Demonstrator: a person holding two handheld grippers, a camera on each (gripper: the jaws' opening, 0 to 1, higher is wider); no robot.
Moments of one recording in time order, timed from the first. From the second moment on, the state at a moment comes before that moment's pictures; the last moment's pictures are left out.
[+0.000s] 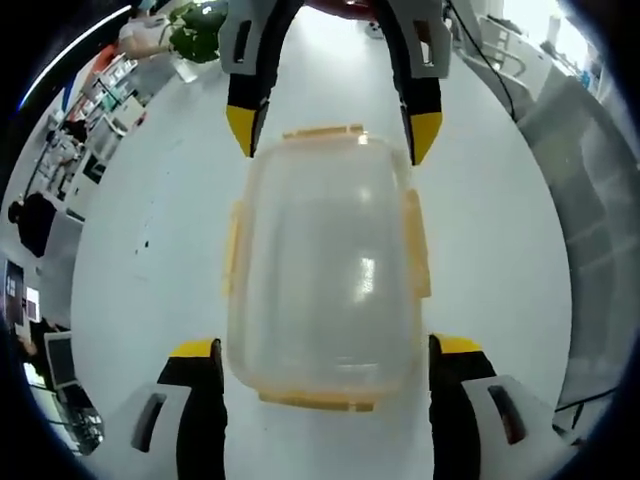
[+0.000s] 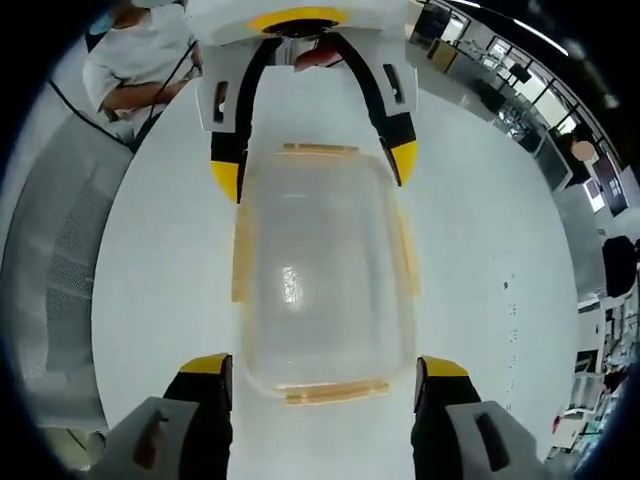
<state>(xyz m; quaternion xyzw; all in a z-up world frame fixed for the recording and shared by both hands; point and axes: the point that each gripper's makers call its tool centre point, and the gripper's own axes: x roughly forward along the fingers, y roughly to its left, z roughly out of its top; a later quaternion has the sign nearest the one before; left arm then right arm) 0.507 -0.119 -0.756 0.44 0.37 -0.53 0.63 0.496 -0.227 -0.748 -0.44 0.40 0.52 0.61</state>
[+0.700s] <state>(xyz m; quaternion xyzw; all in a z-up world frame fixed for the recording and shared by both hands) 0.495 -0.112 -0.749 0.41 0.37 -0.51 0.66 0.491 -0.229 -0.729 -0.41 0.38 0.47 0.68</state>
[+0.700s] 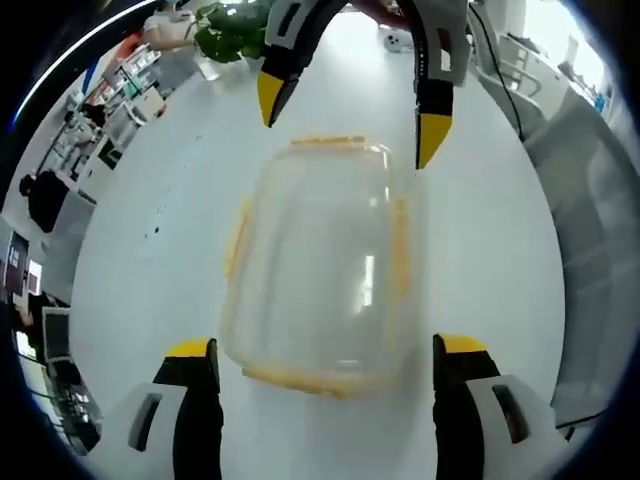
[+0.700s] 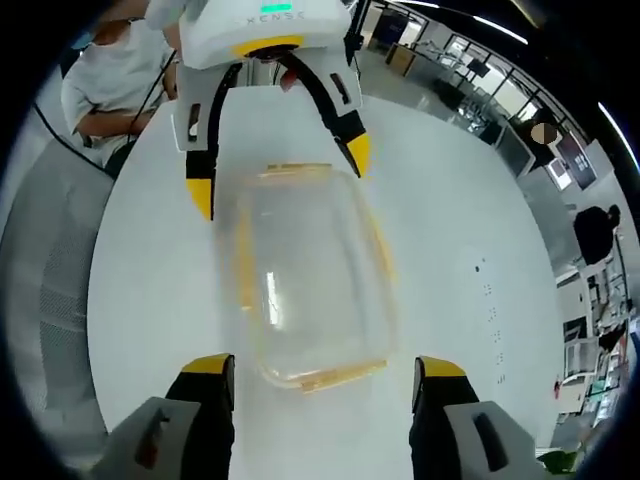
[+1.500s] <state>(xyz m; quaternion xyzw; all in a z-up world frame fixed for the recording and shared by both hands) 0.480 -0.098 -0.744 0.36 0.37 -0.47 0.72 0.466 -0.243 -0.731 -0.37 0.38 0.43 0.73</state>
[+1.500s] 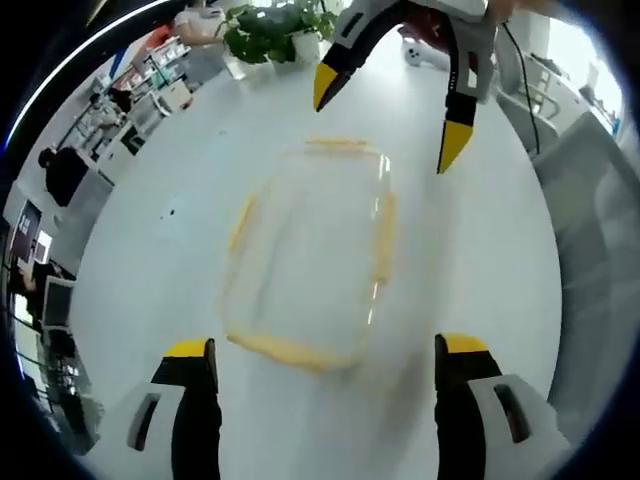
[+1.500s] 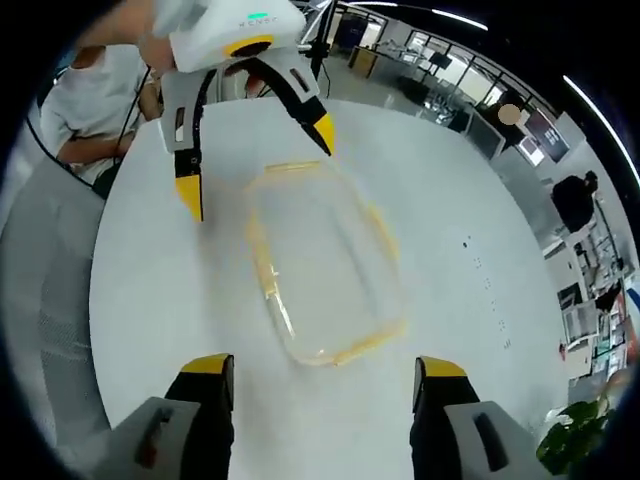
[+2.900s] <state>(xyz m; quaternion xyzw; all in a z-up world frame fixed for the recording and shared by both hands) 0.441 -0.081 -0.729 0.26 0.32 -0.43 0.80 0.419 -0.249 -0.729 -0.26 0.36 0.38 0.81</state>
